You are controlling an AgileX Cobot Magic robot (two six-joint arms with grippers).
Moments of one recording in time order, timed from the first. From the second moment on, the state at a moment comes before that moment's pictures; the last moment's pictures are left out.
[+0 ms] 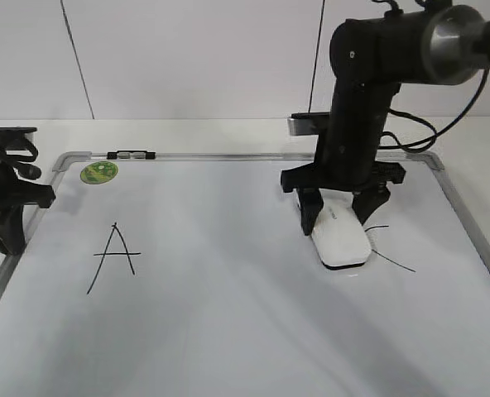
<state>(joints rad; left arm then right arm) -0.09 1.98 -1.32 -0.06 1.01 -0.02 0.38 2.17 -1.72 0.07 1.23 0.18</state>
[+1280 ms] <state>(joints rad) -0.09 1.98 -1.32 -0.06 1.02 -0.02 0.68 2.29 -1.94 0.14 1.24 0.14</state>
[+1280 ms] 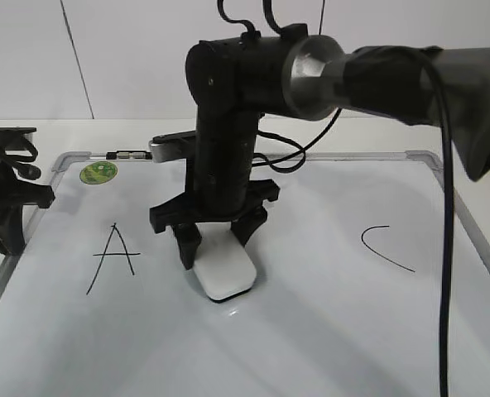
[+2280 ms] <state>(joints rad) -0.09 1.98 -1.32 -0.06 1.02 -0.02 0.42 2.24 -1.94 0.09 1.24 0.14</state>
